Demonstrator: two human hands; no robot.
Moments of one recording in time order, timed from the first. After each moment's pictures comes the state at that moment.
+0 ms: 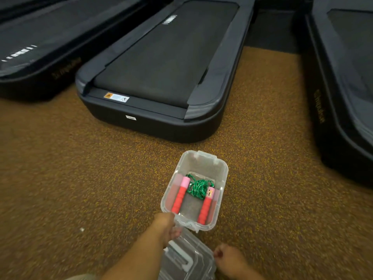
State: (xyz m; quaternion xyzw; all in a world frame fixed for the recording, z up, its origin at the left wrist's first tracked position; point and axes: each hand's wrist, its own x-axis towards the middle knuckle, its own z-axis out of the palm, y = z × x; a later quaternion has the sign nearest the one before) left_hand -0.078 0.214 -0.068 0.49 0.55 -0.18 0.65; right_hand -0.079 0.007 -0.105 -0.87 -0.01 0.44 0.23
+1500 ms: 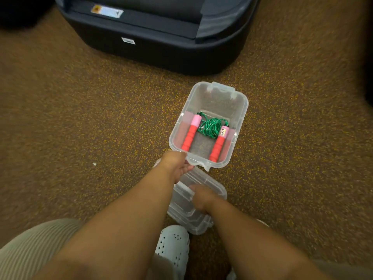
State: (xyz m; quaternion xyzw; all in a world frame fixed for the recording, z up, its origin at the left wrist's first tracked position) left_hand -0.076 0.212 -0.095 0.50 0.54 -0.16 0.66; right_hand -0.110 0.094 -0.167 -0.81 -0.17 0.54 0.13
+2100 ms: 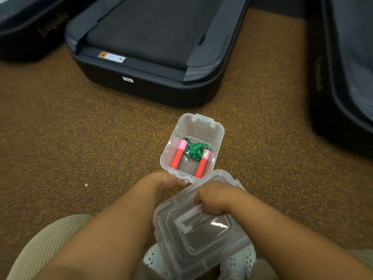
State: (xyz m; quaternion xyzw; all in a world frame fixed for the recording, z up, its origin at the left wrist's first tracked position) left_hand -0.100 0.210 -0.020 0.68 0.36 -0.39 0.50; right_hand -0.072 0.054 0.015 -0.79 -0.46 0.39 -0.10
